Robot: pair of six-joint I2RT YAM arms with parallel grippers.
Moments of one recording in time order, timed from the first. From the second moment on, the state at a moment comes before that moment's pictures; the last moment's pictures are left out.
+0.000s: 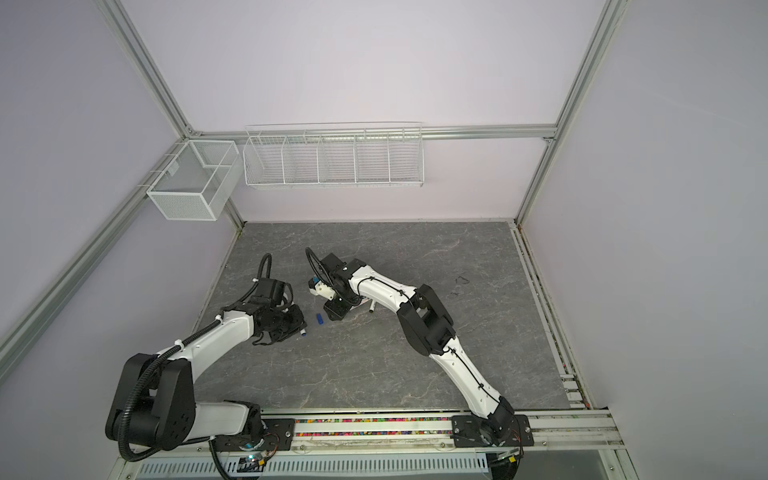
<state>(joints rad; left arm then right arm) -0.23 1.35 0.71 -0.53 0.20 -0.67 0.88 2.46 2.14 -0.96 -0.27 -0.19</state>
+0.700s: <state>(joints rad) -0.05 1.52 0.72 -0.43 0.32 -0.63 0.87 2.24 2.04 -0.81 -0.14 -0.19</state>
